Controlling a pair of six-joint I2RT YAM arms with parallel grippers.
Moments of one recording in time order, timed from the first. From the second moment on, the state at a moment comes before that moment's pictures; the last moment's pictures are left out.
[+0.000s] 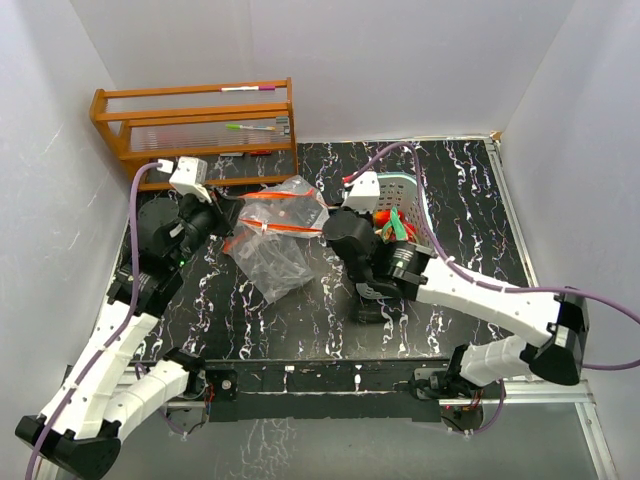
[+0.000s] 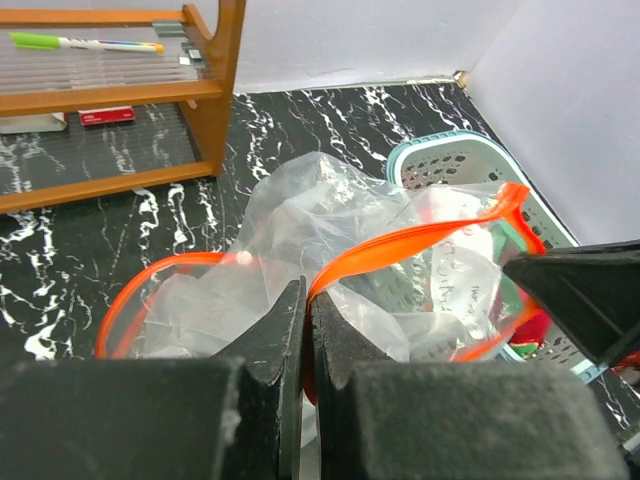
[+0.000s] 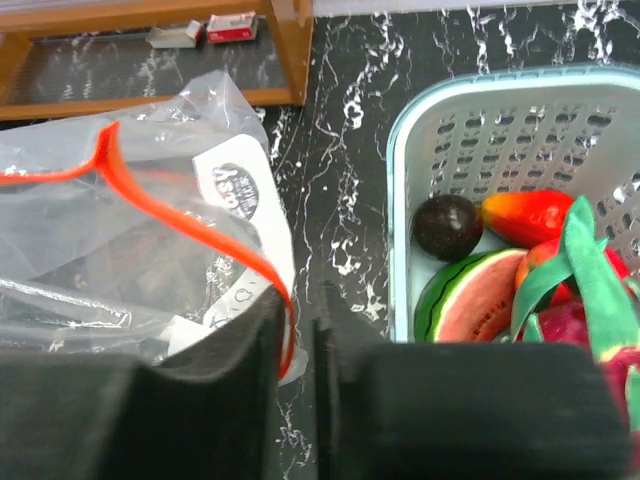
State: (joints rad) left arm -0.40 0.84 1.00 -0.30 0.05 -0.28; right arm 1.07 1.35 1.24 -0.40 0.87 0.57
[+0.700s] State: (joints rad) left arm -0.40 0.86 0.90 -0.20 0.05 -0.33; right arm 1.03 1.11 1.19 -0.46 0.77 0.44
